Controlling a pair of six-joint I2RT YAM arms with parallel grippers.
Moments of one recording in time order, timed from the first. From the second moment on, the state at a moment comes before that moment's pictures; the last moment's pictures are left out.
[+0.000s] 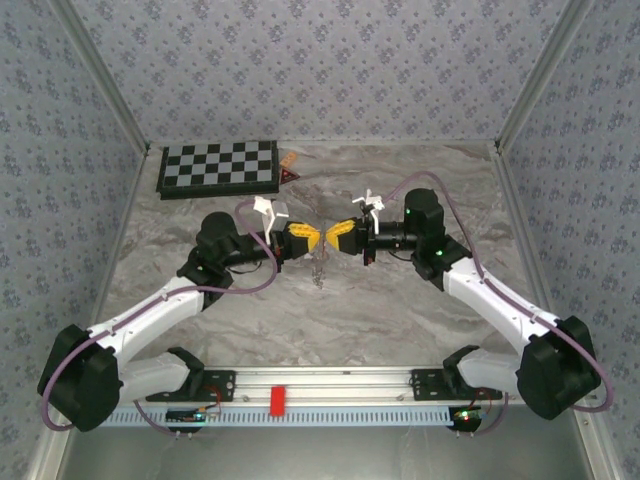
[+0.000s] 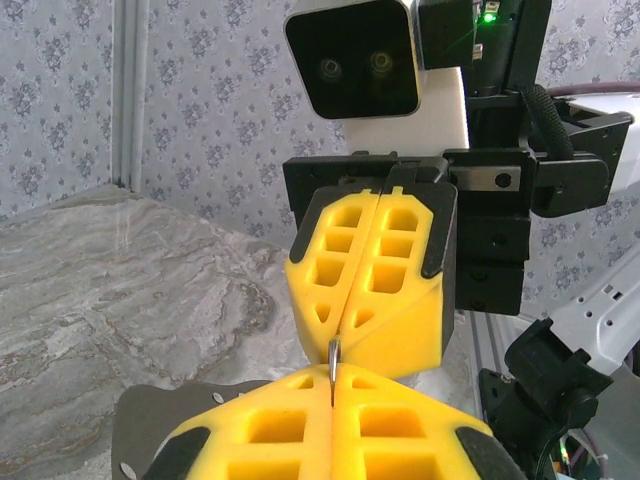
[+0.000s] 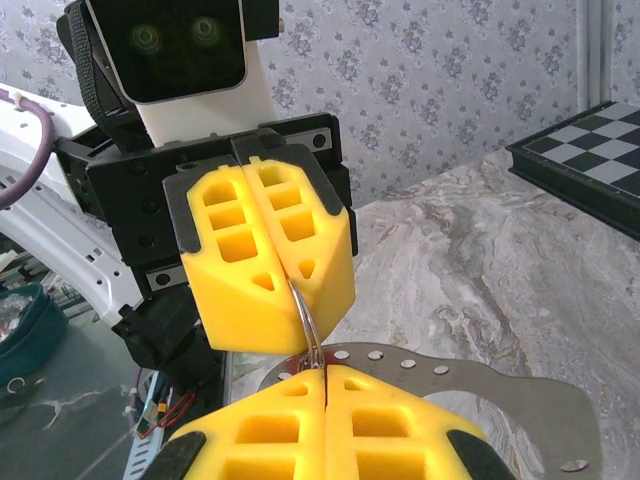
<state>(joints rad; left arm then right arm) -0.61 1.13 0.66 0.50 0.74 -0.28 0.51 1.20 0.82 0.19 -0.95 0.16</state>
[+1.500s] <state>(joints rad) -0.64 1.13 0.65 0.62 0.64 -0.35 0.47 1.18 0.67 0.72 -0.85 0.46</state>
